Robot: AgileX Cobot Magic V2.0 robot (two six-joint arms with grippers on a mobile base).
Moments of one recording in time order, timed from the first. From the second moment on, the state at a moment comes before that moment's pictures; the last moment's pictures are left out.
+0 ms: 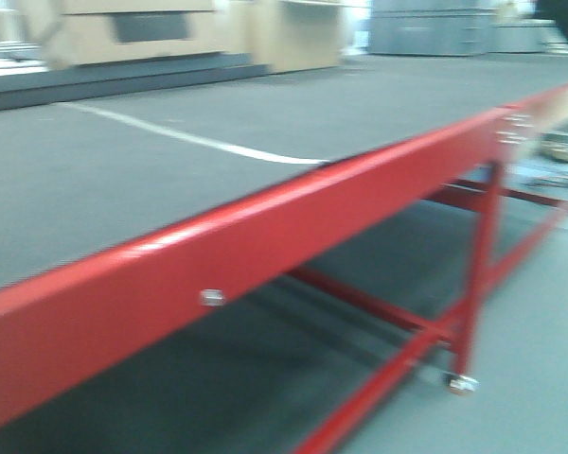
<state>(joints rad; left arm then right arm) -0.07 -0.01 0.03 0.00 0.01 -0.04 0.29 0.15 -0.53 -0.14 0.74 0.15</state>
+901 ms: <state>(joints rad) -0.07 -0.01 0.03 0.00 0.01 -0.04 0.29 0.15 -0.53 -0.14 0.74 0.15</state>
